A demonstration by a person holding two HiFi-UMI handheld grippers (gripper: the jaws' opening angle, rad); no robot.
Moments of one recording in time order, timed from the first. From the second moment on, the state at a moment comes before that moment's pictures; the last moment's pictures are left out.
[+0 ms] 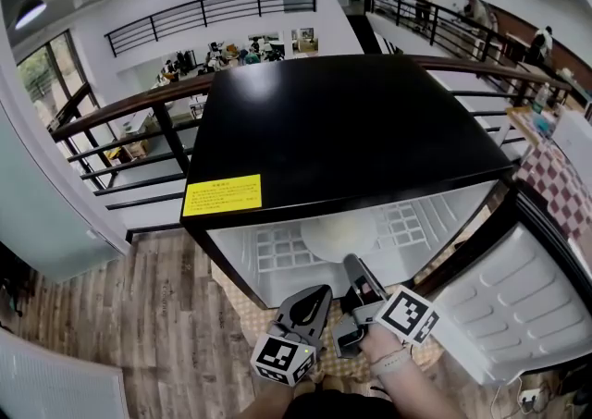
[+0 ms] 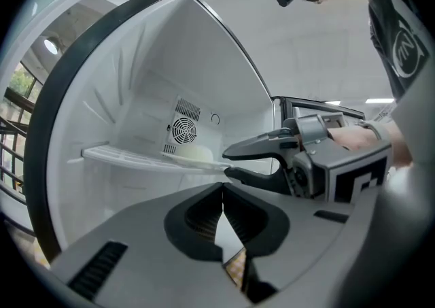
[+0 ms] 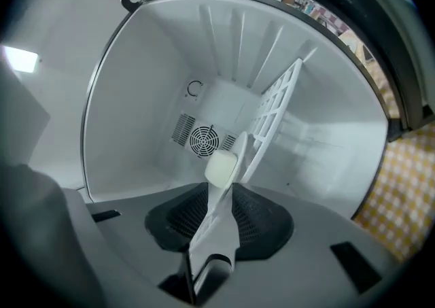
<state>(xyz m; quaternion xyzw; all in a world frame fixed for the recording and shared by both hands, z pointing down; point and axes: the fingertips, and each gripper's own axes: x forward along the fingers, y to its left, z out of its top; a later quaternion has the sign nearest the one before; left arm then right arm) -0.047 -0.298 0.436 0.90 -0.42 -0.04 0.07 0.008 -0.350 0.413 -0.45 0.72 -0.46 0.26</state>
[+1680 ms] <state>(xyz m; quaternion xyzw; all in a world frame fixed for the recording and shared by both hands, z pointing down) -0.055 -0.298 0.439 0.90 -0.42 -0.04 0.07 0.007 -0.349 0.423 -0.42 0.65 -0.54 0.33</state>
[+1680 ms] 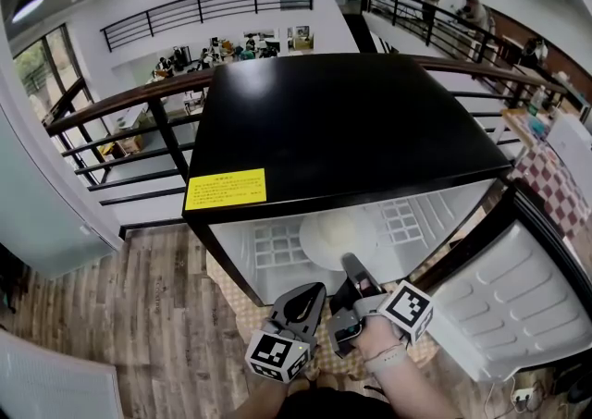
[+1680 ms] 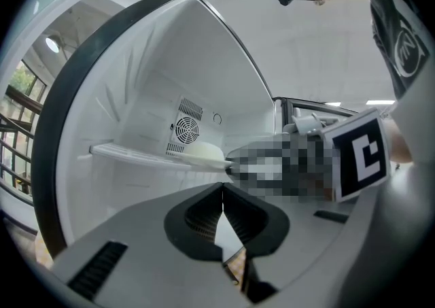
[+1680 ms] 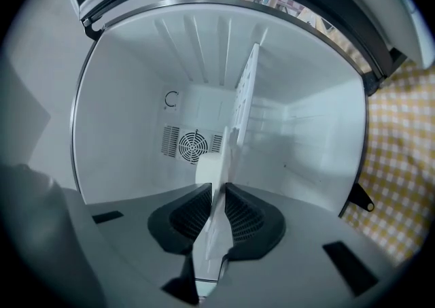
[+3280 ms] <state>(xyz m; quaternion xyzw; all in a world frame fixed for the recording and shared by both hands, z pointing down) -0.066 -0.282 0.444 0.90 -0.43 -0.04 0.08 0.008 -0.338 0.427 -0.41 0.63 -0.55 0.36</state>
